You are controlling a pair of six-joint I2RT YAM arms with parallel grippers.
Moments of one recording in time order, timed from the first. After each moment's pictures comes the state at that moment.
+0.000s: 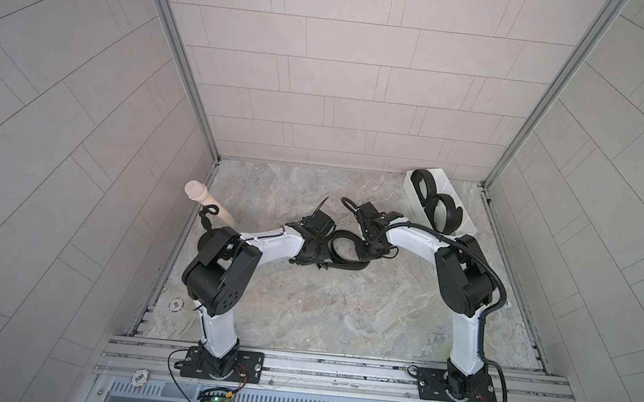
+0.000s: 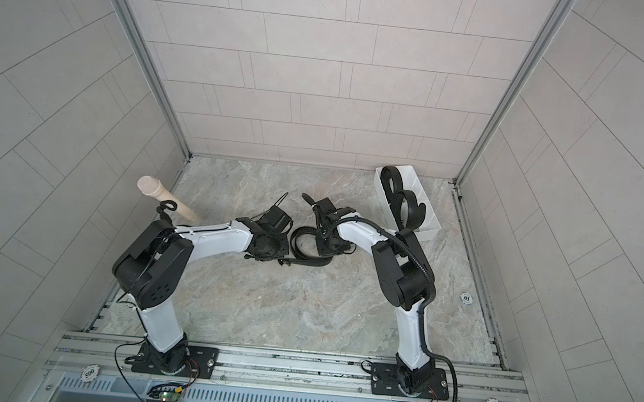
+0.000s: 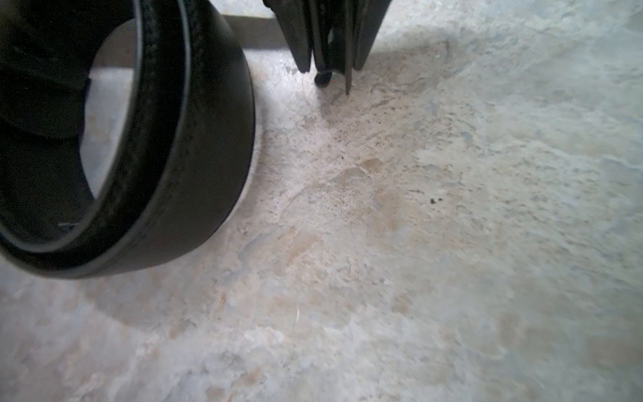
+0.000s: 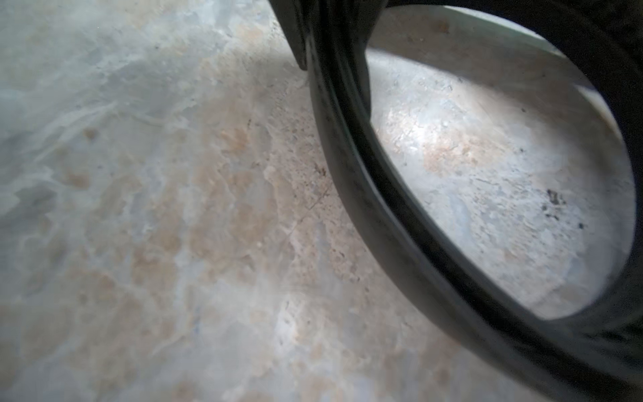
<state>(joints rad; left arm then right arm) -0.55 1.79 1.04 -0.46 -0.04 -0.80 0.54 2.05 1.47 -0.80 0.03 0.27</state>
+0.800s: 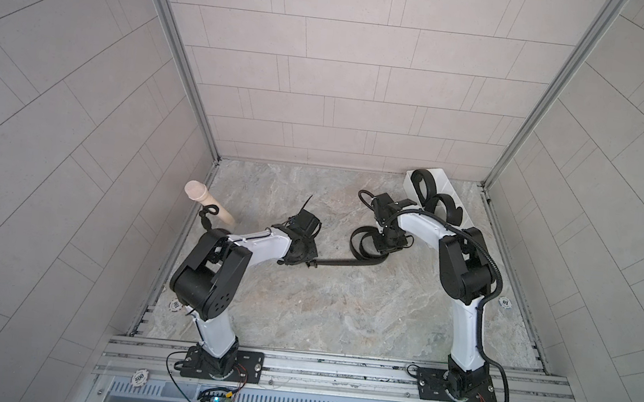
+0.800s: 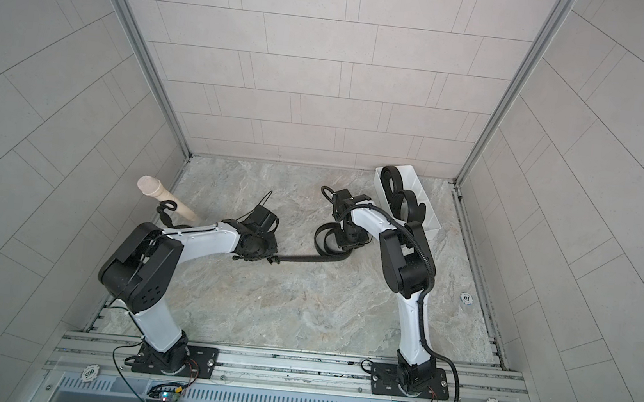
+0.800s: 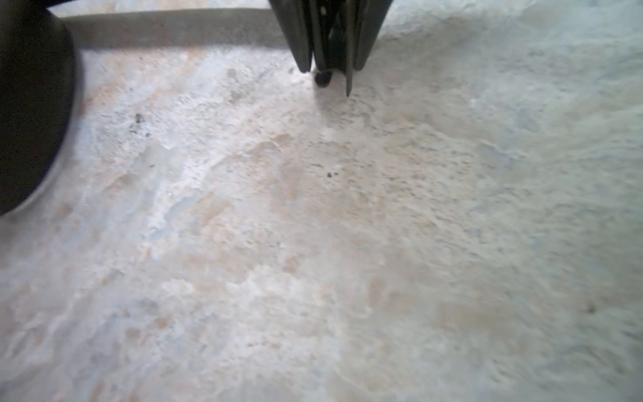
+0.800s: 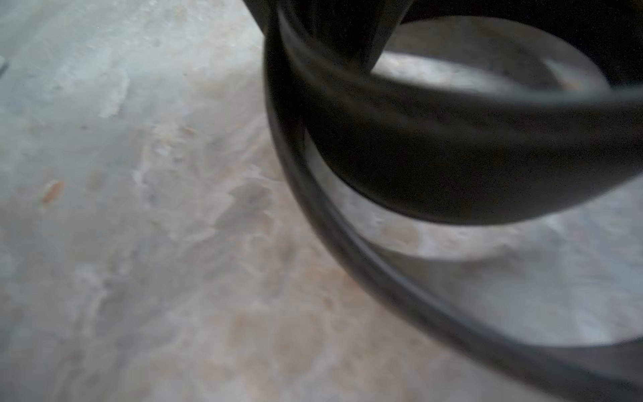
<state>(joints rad) -0.46 1.73 0.95 -0.42 -0.05 -0.78 0.39 2.14 1.61 -1.00 0.12 0.14</state>
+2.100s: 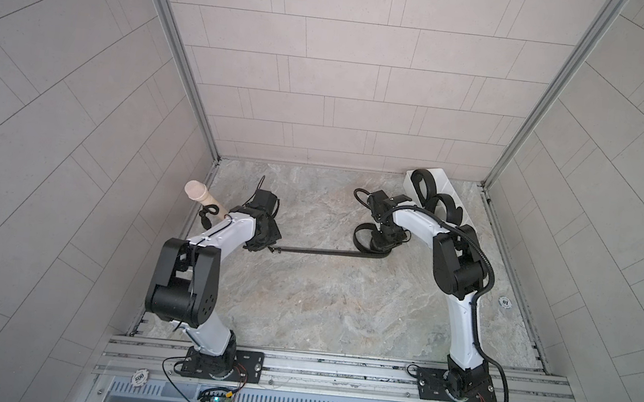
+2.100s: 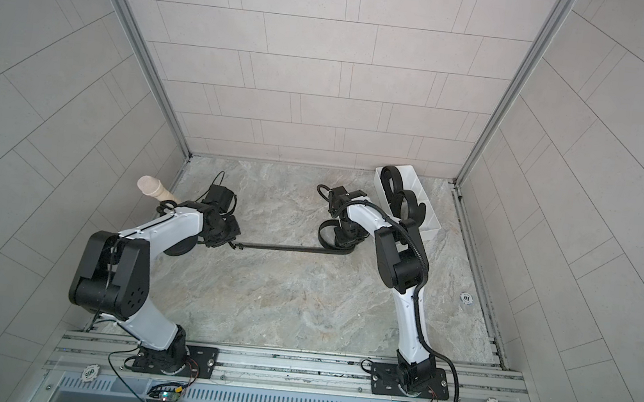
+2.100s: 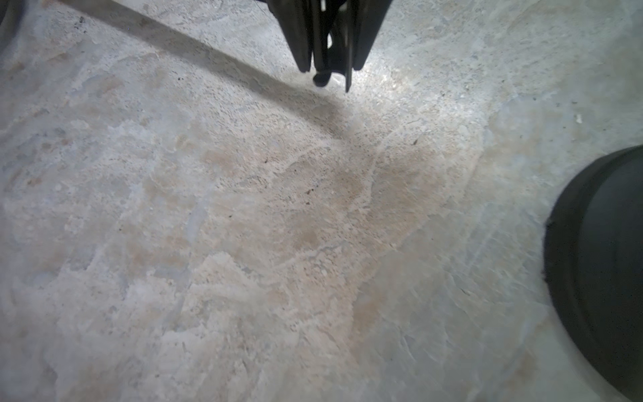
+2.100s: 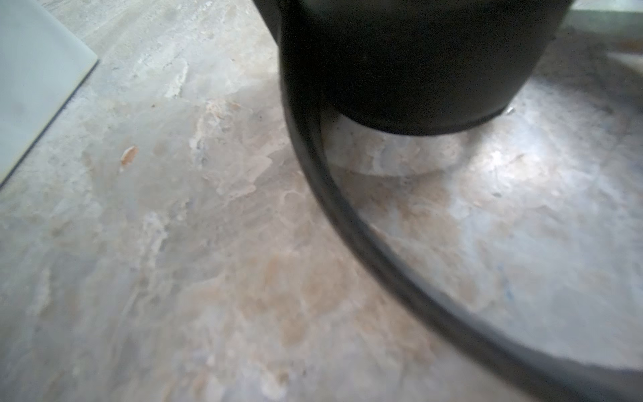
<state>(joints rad) -0.11 1.61 1.02 -0.64 -0.06 -0.66 0.41 2.21 1.72 -1.06 0.21 0.07</state>
